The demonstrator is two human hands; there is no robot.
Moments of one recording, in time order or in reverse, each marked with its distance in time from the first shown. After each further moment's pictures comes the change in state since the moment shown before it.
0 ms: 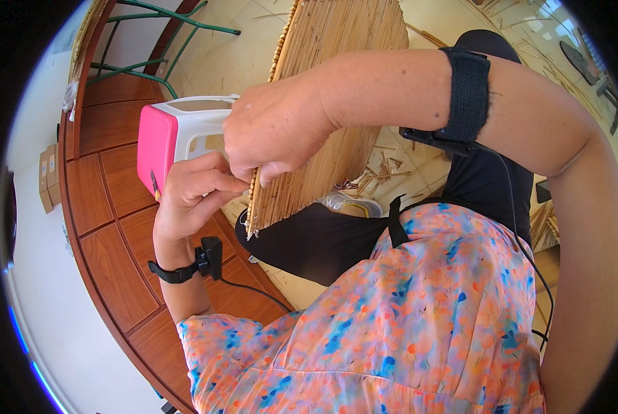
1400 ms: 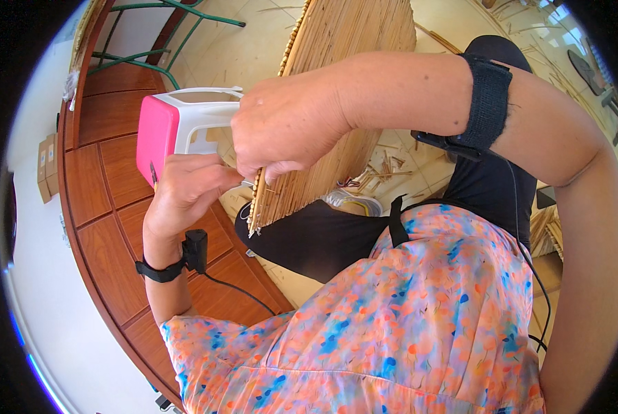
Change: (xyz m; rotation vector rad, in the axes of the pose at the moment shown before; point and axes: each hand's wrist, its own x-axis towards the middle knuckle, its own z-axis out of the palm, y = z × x) left_hand 0.002 0.003 -0.011 0.309 -0.066 0.104; right_hand -0.005 0.003 0.005 -0.005 0.059 -0.075
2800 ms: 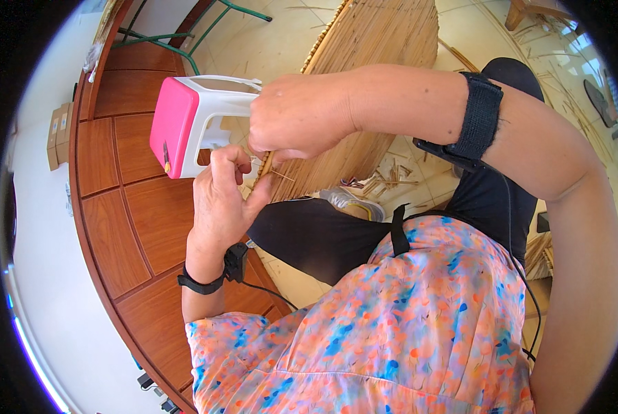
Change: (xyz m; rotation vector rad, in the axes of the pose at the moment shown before) left_hand -0.019 0.031 0.048 0.193 0.396 -0.383; right_hand 0.023 0.011 0.001 -0.089 -0.022 0.099
